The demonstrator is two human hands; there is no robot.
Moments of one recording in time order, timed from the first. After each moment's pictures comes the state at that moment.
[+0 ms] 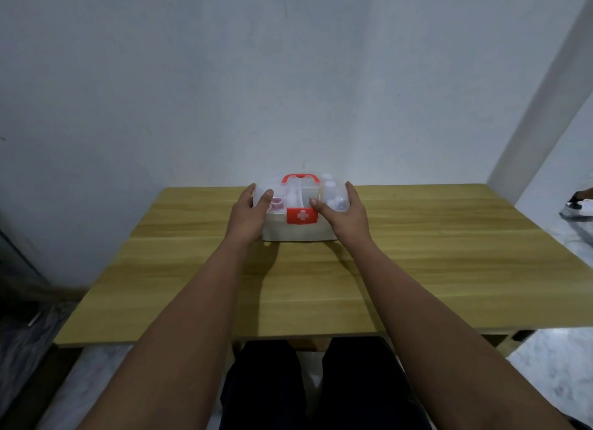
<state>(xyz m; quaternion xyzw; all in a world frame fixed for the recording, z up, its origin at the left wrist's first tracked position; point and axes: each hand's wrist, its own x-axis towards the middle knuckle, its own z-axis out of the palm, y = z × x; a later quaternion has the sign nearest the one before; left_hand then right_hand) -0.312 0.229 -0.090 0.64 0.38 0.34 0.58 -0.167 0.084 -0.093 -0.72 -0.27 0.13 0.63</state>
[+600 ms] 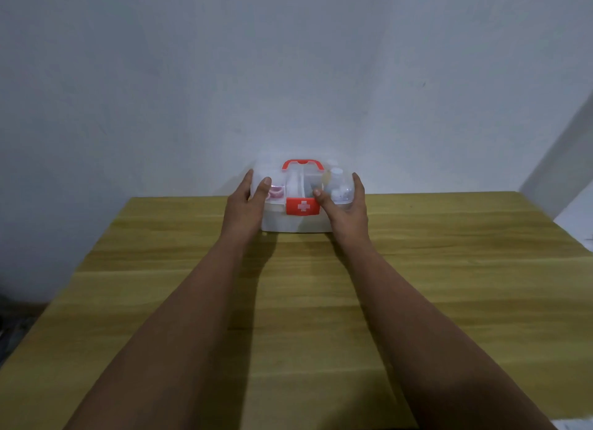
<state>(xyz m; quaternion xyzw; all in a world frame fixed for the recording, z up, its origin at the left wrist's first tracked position) -0.225 0.314 -0.109 0.66 0.36 0.35 0.56 -0.094 0.165 -0.115 -0.69 -0.22 0.13 0.68</state>
